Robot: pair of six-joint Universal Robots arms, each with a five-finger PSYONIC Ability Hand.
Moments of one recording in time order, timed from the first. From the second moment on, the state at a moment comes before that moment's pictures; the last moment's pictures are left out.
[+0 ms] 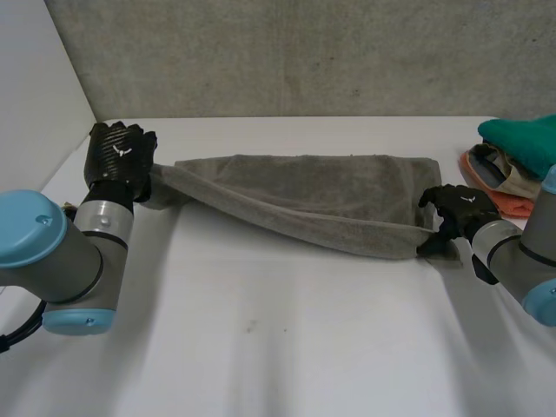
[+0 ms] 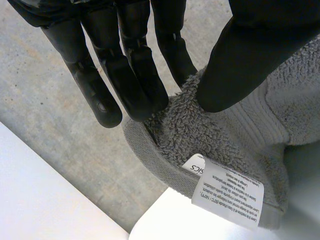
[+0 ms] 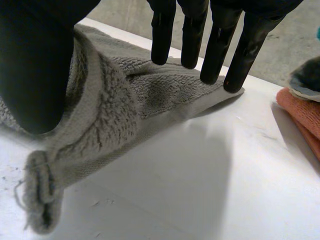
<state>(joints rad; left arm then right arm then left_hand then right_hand) 4.39 -1.97 -1.74 3.89 -1.62 3.66 1.69 -0.92 1.46 -0.19 1.34 2.98 1.12 1.20 1.19 1.20 0.97 0.39 0.43 0.44 0.45 0.27</state>
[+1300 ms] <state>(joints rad) 4.38 -2.07 -1.71 3.76 -1.69 4.00 1.73 -0.94 1.39 -0.08 1.50 2.09 1.12 1.20 1.19 1.20 0.97 0.99 1.18 1.18 1.19 0.99</state>
